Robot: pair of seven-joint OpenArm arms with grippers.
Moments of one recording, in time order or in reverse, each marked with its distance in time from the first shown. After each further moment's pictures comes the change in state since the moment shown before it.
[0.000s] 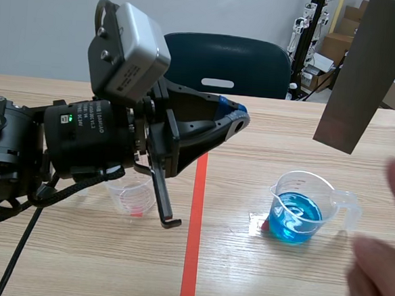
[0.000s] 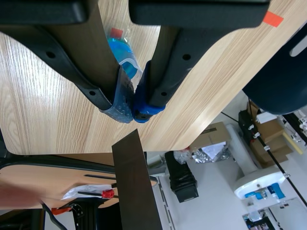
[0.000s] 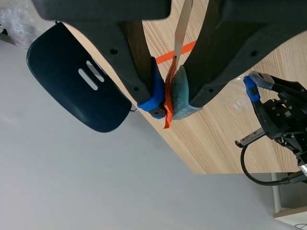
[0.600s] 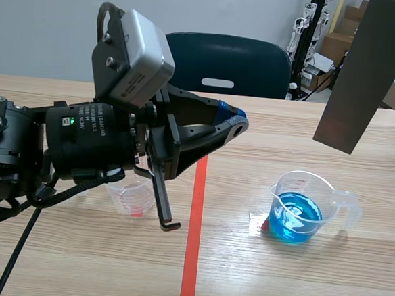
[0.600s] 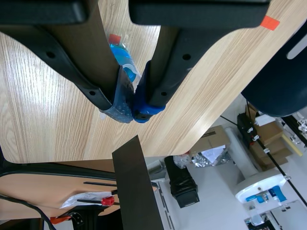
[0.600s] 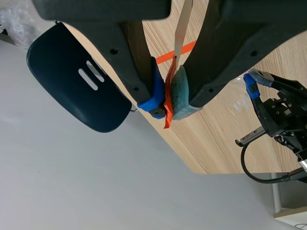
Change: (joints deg) left arm 0.0 0.0 0.0 0.0 1.8 0.0 0.1; right arm 0.0 0.0 0.0 0.0 0.0 0.0 0.0
